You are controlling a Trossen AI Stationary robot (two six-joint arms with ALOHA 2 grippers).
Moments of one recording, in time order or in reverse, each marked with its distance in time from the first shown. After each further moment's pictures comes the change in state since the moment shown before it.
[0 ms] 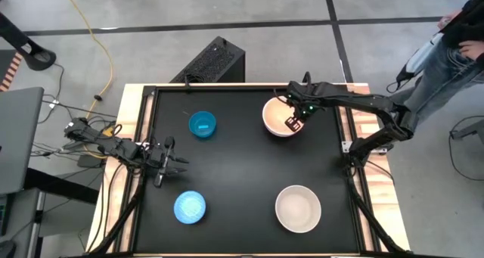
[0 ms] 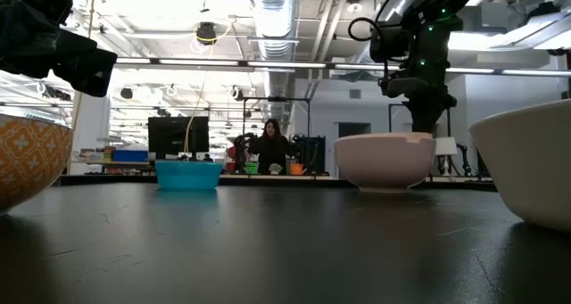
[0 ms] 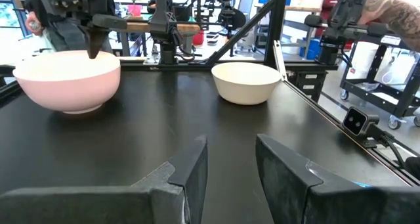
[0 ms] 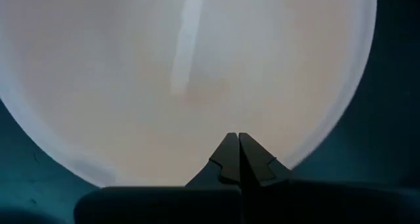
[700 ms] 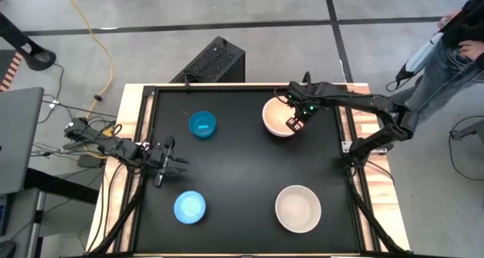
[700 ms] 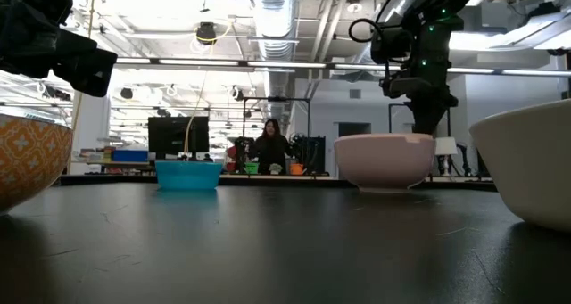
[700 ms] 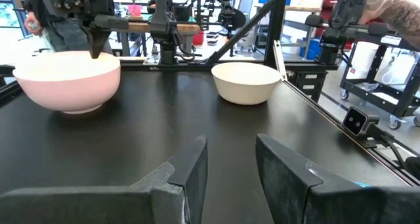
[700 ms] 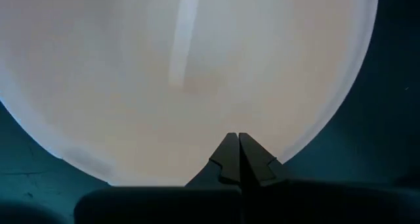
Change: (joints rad) left arm 0.000 0.000 0.000 0.000 0.000 0.000; right arm 0.000 0.000 0.000 -0.020 -0.001 -0.010
